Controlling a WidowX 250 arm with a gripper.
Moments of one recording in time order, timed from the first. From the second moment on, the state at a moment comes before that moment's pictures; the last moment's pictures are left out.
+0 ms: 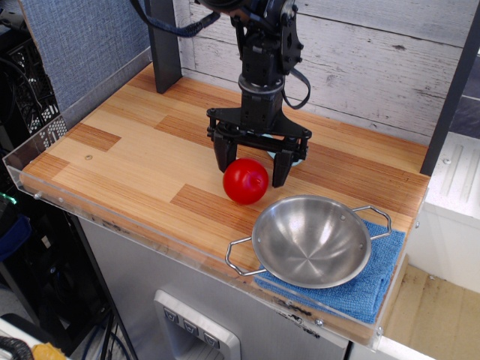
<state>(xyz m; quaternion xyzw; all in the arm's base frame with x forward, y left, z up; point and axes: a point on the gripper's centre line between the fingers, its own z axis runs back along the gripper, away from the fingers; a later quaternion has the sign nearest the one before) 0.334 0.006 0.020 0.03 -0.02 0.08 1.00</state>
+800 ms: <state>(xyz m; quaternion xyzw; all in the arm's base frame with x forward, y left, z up) 0.331 0.002 0.024 0.03 0.00 0.08 1.00</state>
